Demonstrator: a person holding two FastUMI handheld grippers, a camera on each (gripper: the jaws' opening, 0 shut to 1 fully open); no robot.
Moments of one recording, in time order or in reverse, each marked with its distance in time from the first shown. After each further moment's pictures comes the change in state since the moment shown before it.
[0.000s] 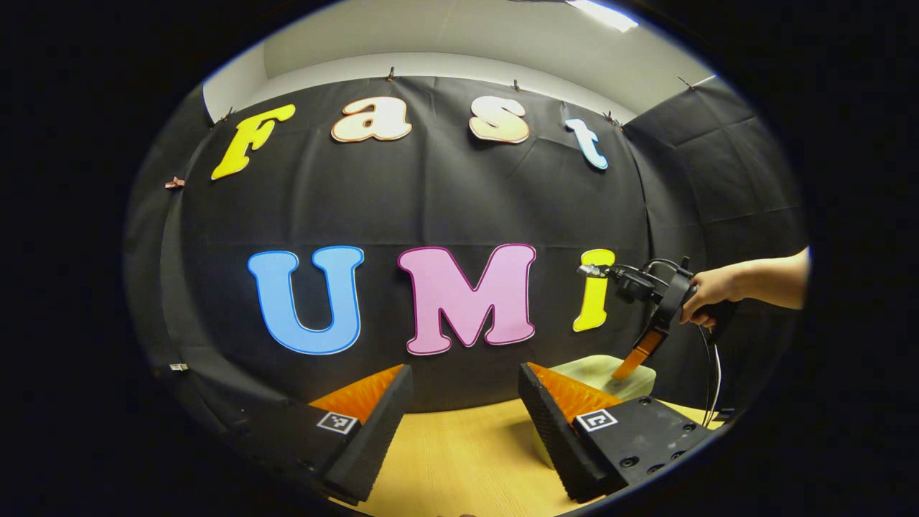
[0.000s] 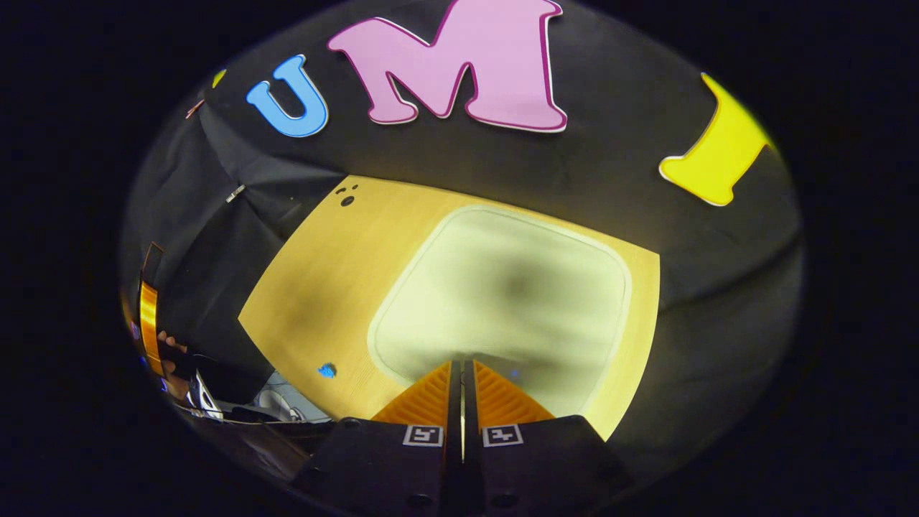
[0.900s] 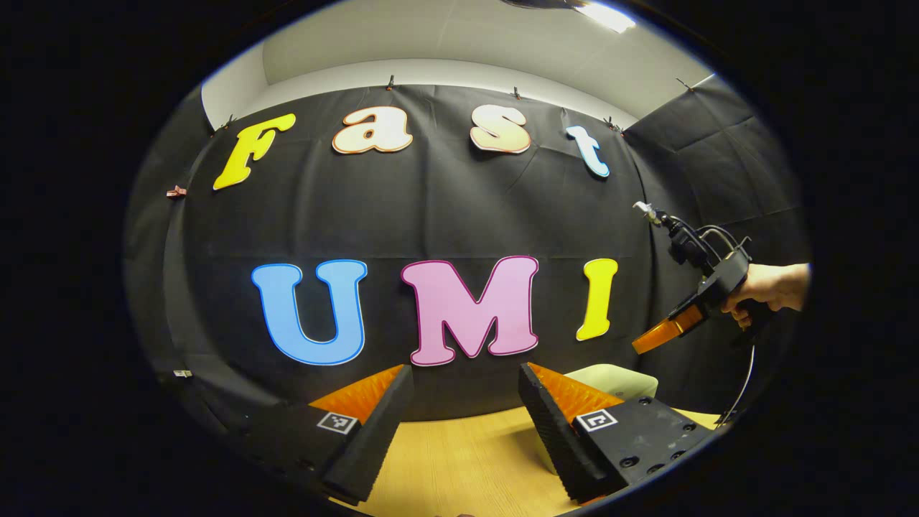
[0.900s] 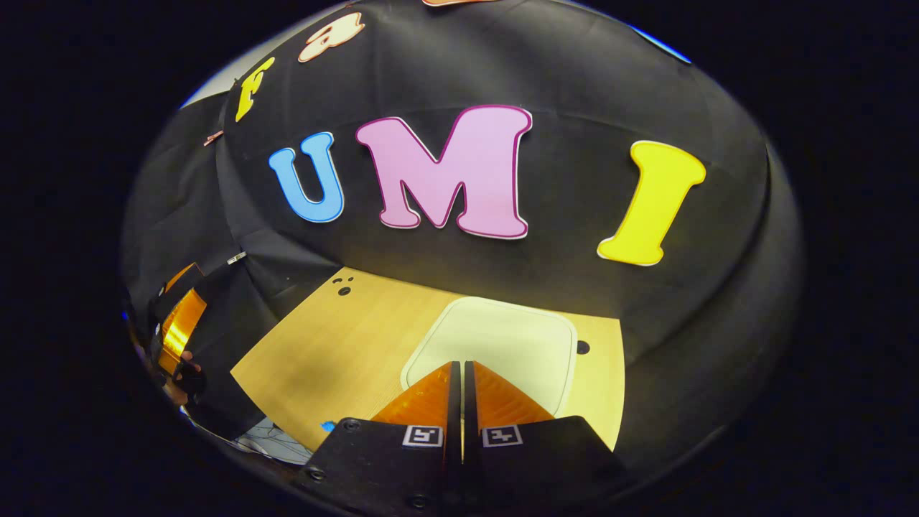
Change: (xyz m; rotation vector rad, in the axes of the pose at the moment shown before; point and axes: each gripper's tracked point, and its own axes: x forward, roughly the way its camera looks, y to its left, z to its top) left arm -0.001 0.002 0.020 0.007 -0.032 0.017; right arm -0.092 0.022 0.030 0.027 -0.471 -0.098
